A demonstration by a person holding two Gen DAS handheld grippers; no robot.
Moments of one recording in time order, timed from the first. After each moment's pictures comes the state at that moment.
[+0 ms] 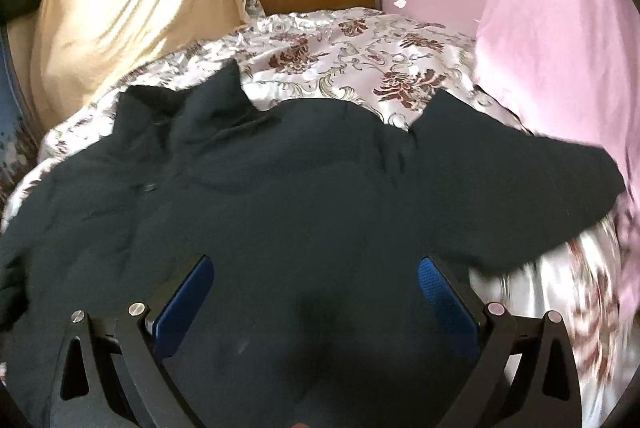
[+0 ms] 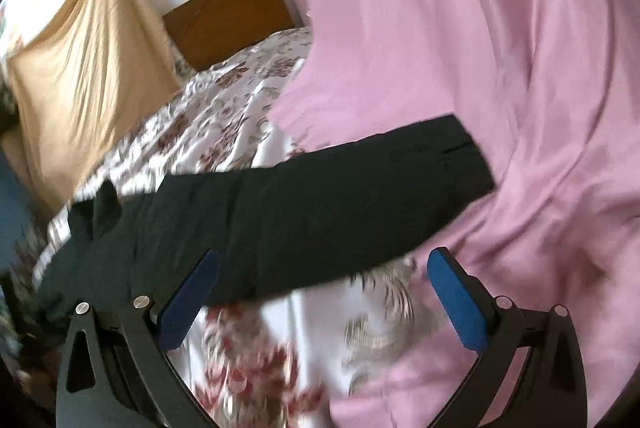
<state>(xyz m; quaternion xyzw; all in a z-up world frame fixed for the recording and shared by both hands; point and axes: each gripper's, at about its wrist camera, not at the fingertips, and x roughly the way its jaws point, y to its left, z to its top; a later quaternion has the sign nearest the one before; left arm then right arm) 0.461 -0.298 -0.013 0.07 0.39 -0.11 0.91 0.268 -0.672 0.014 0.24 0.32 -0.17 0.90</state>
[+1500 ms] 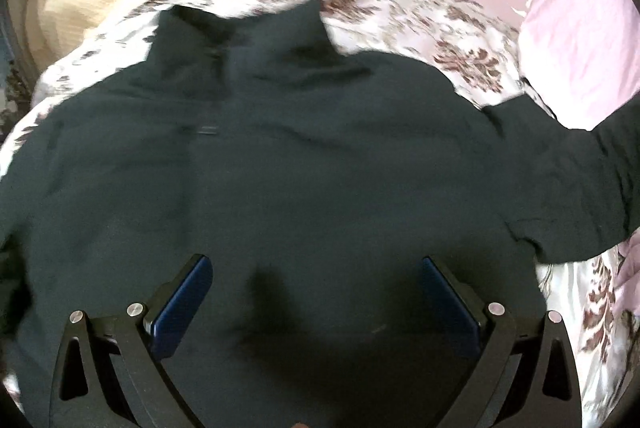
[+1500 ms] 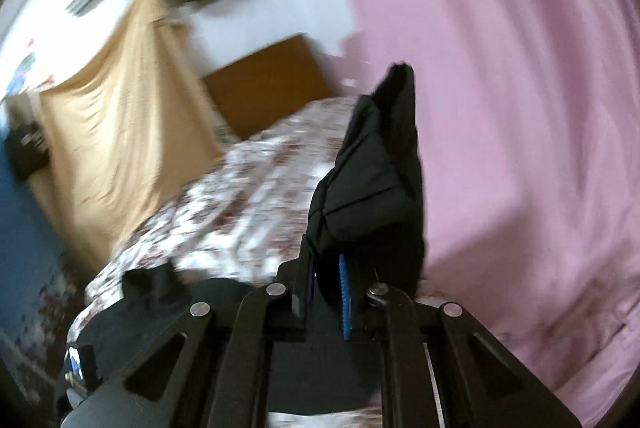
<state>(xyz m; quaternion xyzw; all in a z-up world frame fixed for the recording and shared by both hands) 0.489 -0.179 -0.019 0.03 0.48 -0.11 0.87 0.367 -0.553 0.113 0.20 0.20 -0.13 0.95</state>
